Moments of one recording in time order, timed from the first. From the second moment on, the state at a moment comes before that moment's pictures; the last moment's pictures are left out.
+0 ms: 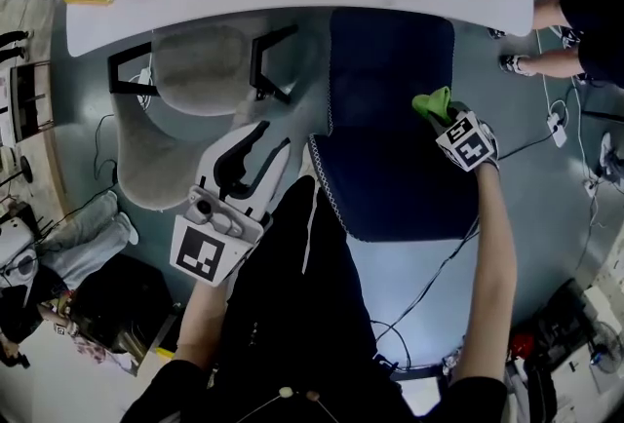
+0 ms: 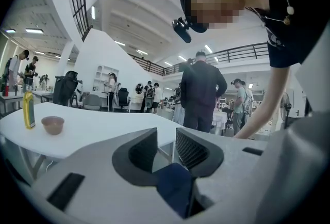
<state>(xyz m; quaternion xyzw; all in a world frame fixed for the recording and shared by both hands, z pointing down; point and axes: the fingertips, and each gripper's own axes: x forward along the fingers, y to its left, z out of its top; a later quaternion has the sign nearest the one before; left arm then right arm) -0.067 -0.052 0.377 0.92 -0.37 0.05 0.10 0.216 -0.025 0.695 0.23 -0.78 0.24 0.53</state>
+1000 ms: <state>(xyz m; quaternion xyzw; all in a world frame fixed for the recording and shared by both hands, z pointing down) -0.076 -0.058 0.422 0.91 -0.39 0.06 0.13 0.237 0.080 0.831 -0.01 -0.64 0.35 0.68</state>
